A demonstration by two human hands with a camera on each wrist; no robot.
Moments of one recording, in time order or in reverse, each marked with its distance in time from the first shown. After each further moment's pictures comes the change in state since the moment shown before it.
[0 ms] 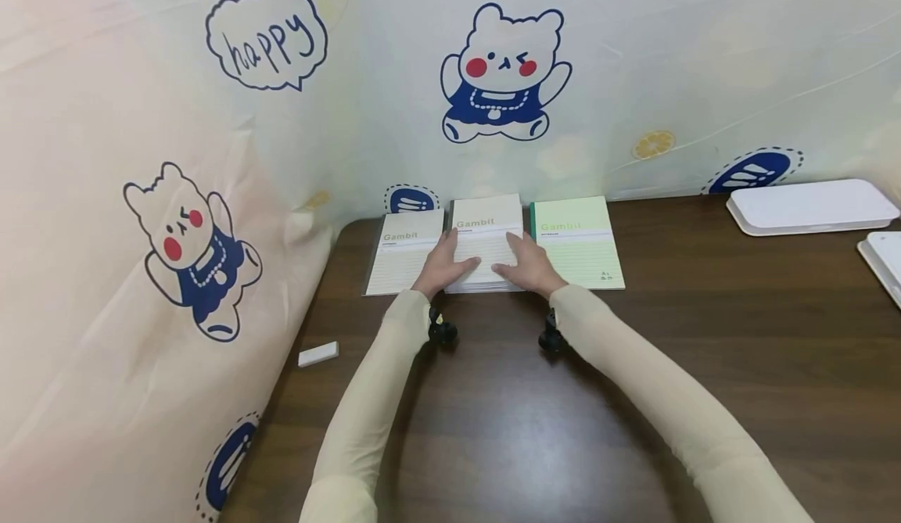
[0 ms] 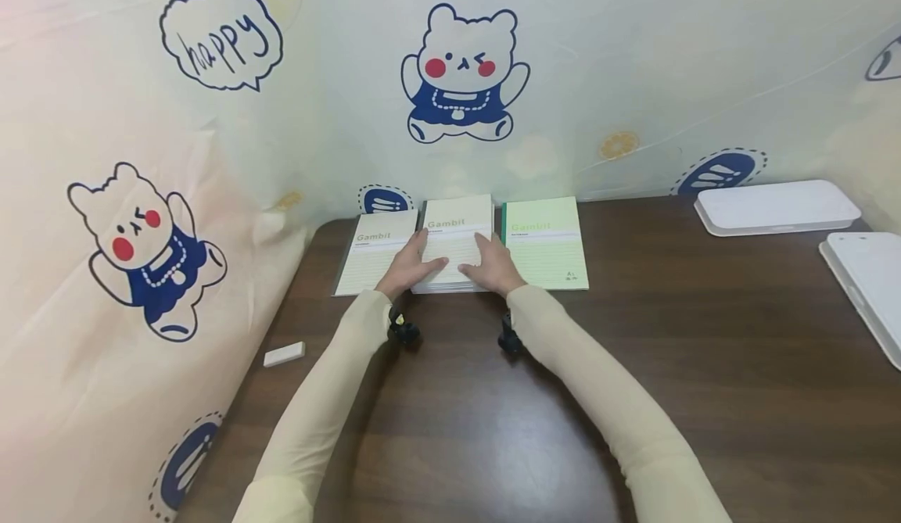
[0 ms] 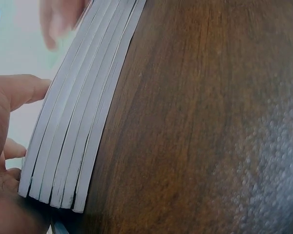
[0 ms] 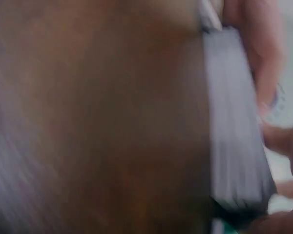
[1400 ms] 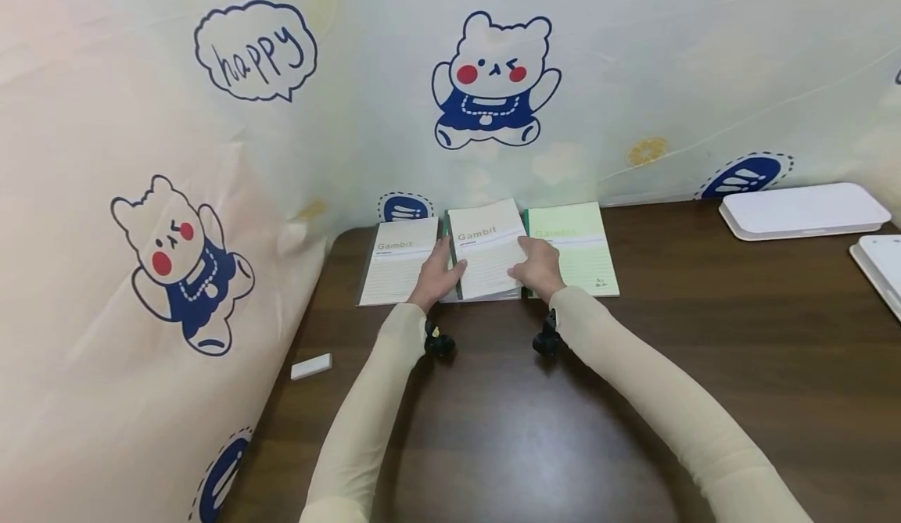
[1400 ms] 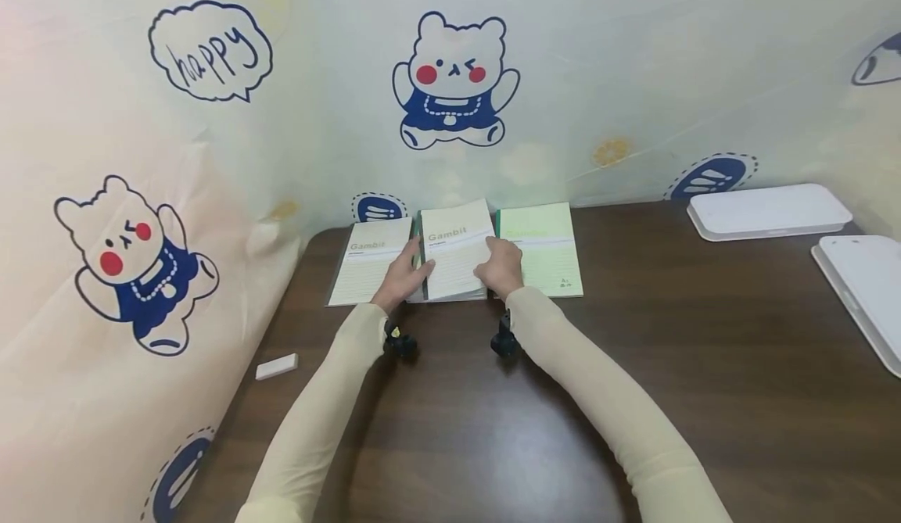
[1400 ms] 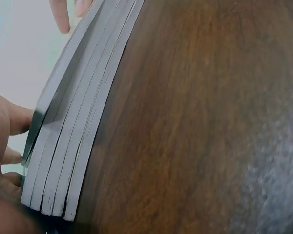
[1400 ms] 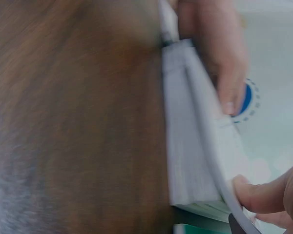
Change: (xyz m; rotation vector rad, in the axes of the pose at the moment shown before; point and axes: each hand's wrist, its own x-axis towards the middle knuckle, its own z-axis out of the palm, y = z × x) left_hand -0.005 -0.002 0.010 -0.081 0.057 -0.045; right_hand -0.007 -0.006 -0.005 0.227 0.175 0.235
